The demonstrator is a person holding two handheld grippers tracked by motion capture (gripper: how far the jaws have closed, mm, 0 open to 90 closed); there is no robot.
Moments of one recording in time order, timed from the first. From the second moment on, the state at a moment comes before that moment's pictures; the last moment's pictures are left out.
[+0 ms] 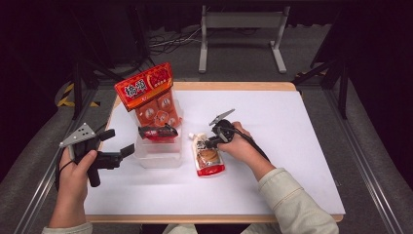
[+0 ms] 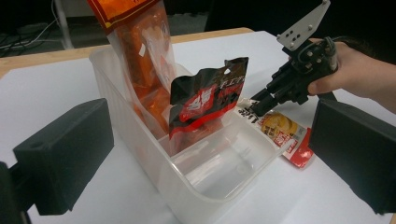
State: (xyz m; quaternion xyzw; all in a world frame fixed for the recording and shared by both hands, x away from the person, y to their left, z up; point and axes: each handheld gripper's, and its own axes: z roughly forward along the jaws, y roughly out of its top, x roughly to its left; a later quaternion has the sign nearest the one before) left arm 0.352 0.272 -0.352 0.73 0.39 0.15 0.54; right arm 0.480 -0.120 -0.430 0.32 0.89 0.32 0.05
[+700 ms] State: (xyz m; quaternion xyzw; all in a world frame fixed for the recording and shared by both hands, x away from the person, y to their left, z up) left arm 0.352 0.267 -0.349 0.71 0.40 0.19 0.55; right arm 0.464 -0.129 -0.388 0.30 0.88 0.38 0.05
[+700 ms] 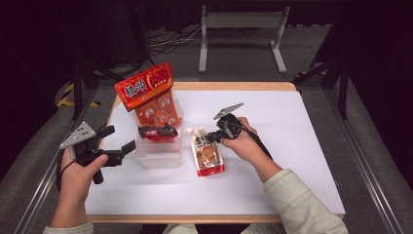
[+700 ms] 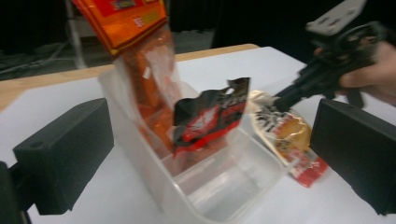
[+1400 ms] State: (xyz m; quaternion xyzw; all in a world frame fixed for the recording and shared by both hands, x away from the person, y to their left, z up) left arm 0.352 0.249 -0.349 0.74 0.35 0.19 0.55; right arm 0.427 -0.137 -0.343 0.24 0.85 0.46 0.05
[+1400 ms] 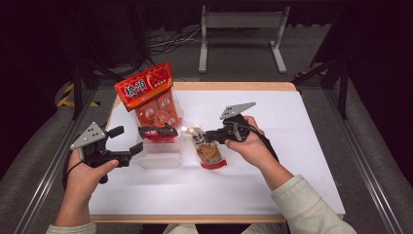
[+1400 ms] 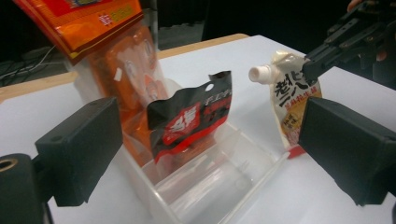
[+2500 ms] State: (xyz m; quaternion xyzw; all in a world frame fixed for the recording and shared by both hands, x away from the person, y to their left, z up) left arm 0.350 0.217 -0.347 0.75 0.28 0.15 0.58; right arm 0.390 -0.120 -0.295 0.14 0.81 0.56 0.07
